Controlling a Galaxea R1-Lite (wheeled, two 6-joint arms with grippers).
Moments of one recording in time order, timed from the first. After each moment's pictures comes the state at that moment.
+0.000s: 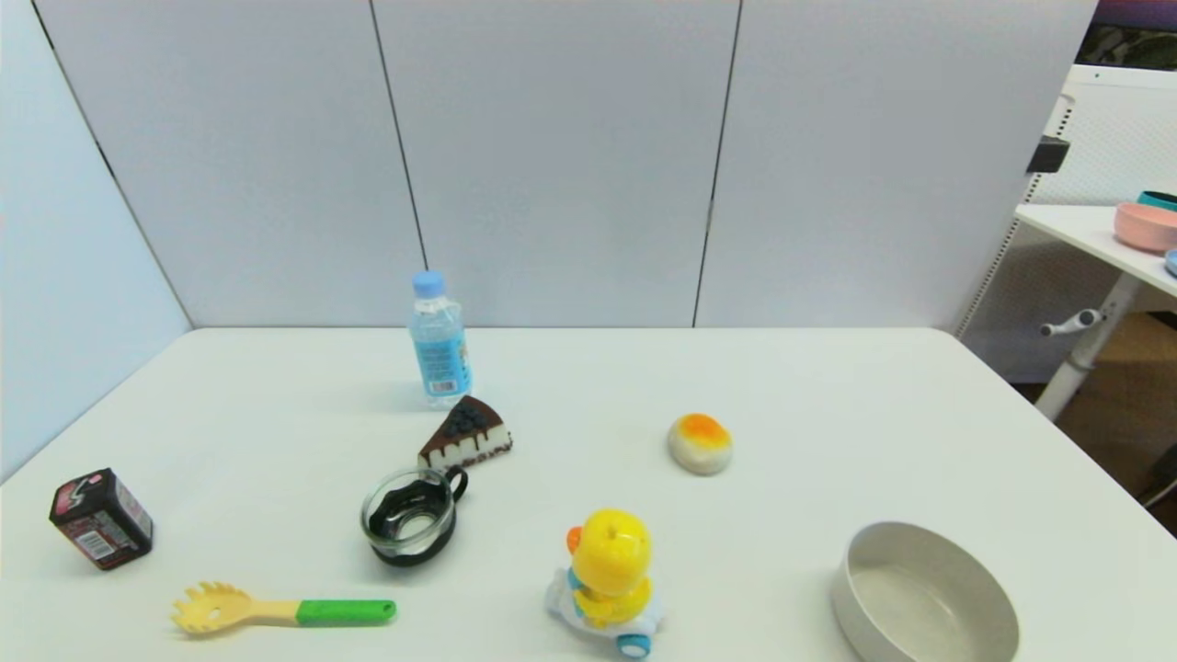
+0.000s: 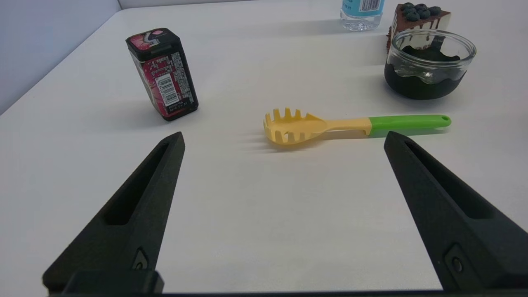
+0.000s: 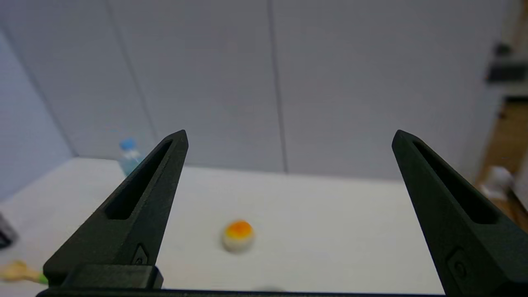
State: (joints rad) left arm -0.01 0.00 -0.03 0.08 0.00 0.08; right arm 0.23 0.69 -0.91 -0.01 0.02 0.11
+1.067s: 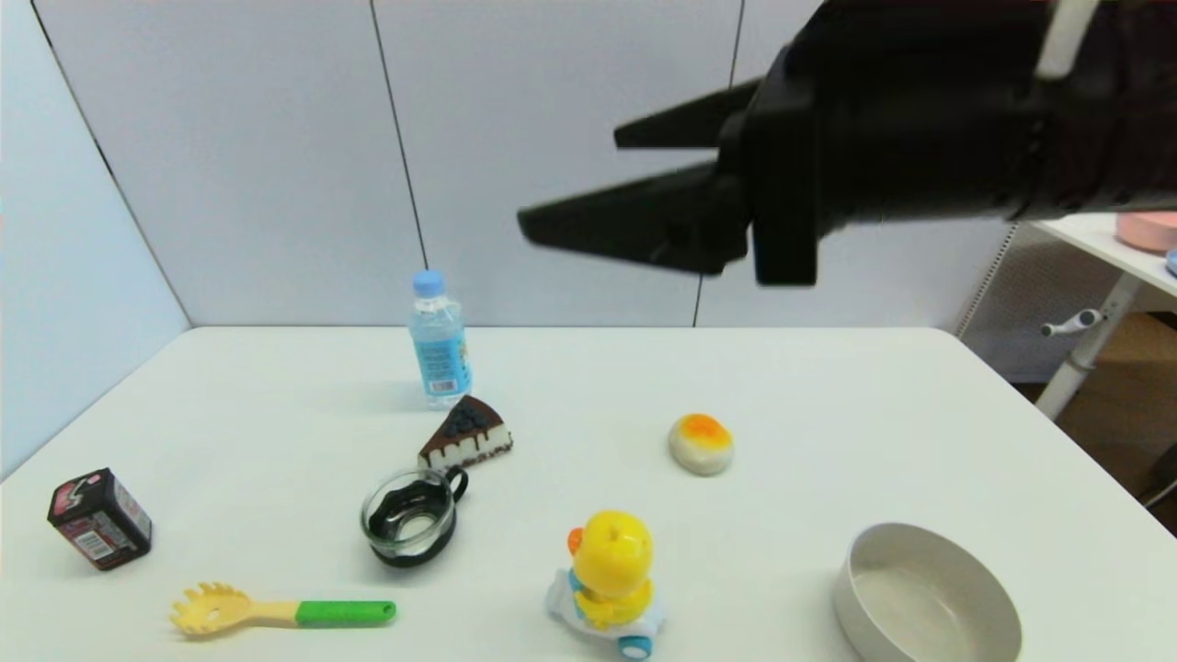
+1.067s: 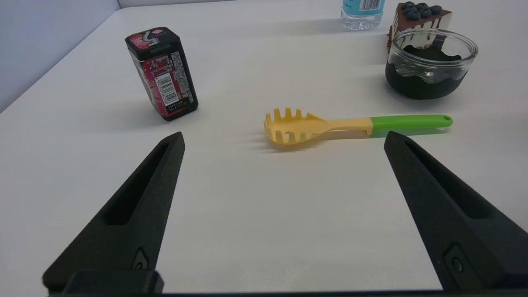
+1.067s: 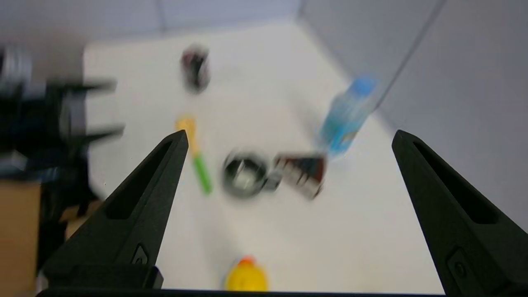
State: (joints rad) left arm -0.01 0.00 -0.03 0.08 0.00 0.08; right arm 0.84 1.61 -1.61 0.22 0.29 -0.22
